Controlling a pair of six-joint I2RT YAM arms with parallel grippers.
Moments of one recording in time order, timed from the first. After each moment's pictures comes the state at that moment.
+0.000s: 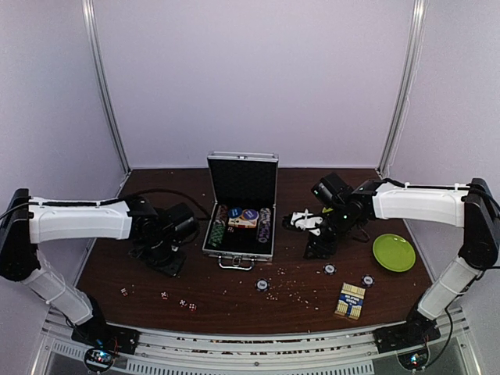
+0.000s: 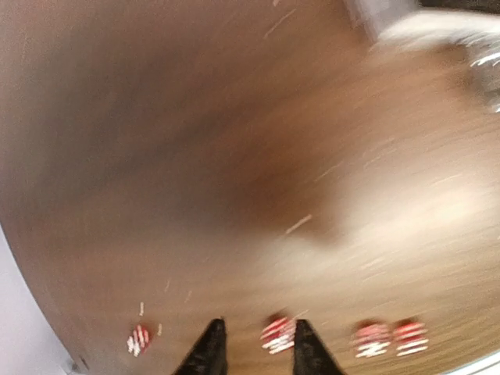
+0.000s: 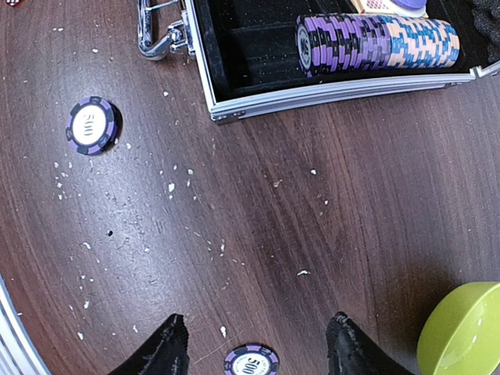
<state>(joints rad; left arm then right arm) -0.90 1.50 1.01 -0.95 -0.27 -0.52 0.70 1.59 1.09 -0.64 -0.16 -0.53</state>
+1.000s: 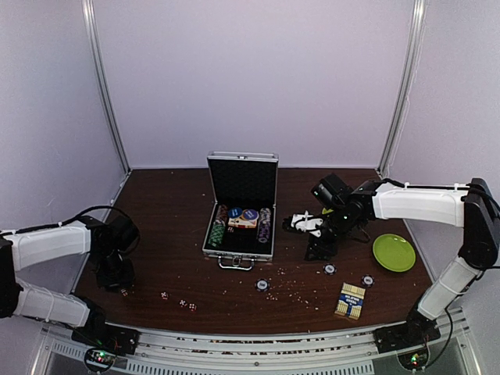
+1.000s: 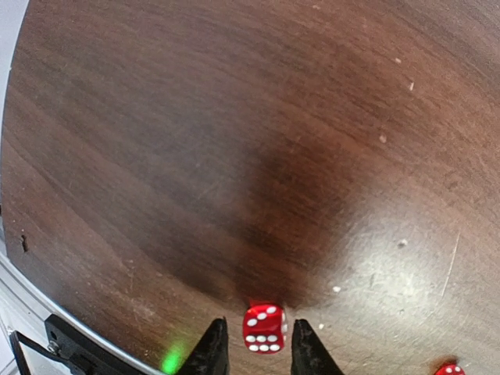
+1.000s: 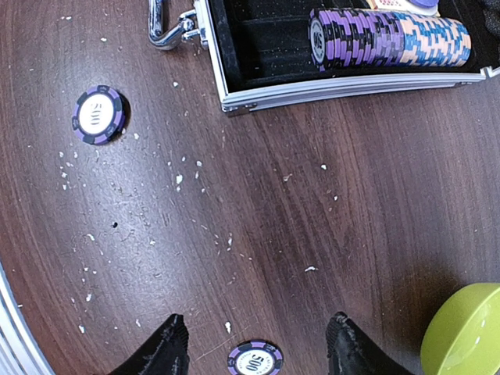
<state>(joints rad) -0.38 1.18 0.58 -0.97 -0.19 -0.84 0.70 1.59 1.09 -0.66 -0.17 -0.55</state>
